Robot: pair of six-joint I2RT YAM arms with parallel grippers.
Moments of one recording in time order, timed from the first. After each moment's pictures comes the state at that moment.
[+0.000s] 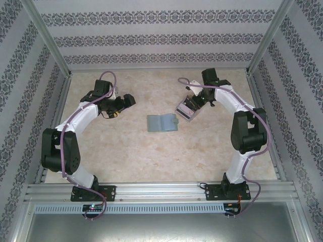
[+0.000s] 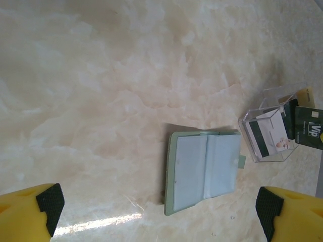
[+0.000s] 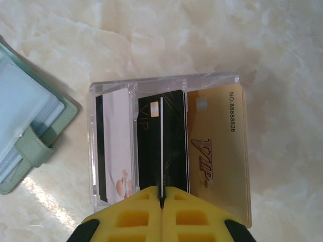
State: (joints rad) left arm -0.11 1.60 1.17 -0.53 0.43 -0.57; right arm 0.17 1.89 1.49 -0.73 -0.25 -0.53
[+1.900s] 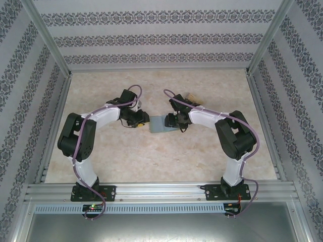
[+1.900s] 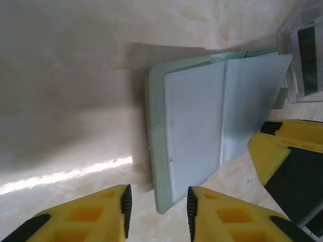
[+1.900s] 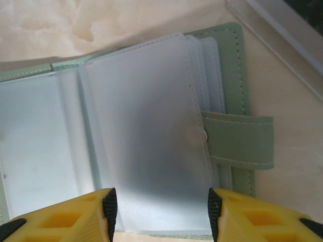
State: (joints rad) left arm -0.35 1.84 1.17 -0.47 0.49 -0.64; right arm 0.54 1.87 1.18 -0.46 -0.11 0.60
